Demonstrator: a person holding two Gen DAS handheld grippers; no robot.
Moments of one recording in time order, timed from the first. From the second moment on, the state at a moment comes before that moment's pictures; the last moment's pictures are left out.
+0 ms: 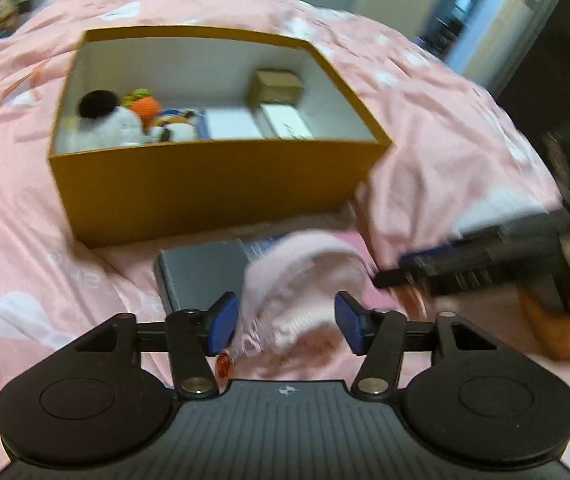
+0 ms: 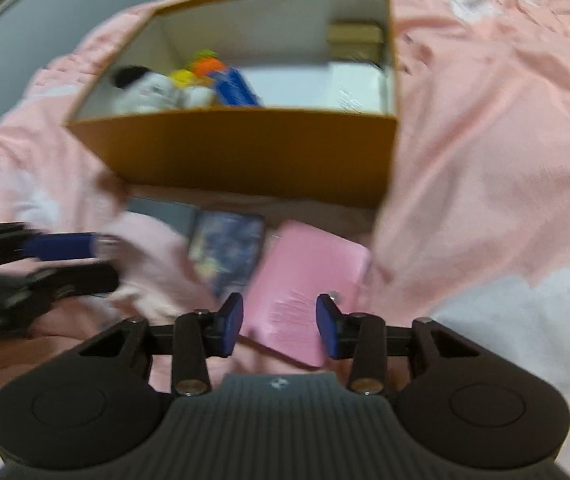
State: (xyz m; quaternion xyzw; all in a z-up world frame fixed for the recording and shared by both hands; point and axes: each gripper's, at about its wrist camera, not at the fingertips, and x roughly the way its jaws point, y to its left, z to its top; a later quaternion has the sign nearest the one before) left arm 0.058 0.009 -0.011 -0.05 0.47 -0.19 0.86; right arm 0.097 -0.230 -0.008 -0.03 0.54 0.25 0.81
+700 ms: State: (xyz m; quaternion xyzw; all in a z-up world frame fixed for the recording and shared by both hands) left arm 0.090 0.001 -0.054 -0.11 0.50 -0.14 0.85; right arm 0.145 -0.246 -0.075 0.09 0.62 0.25 0.74
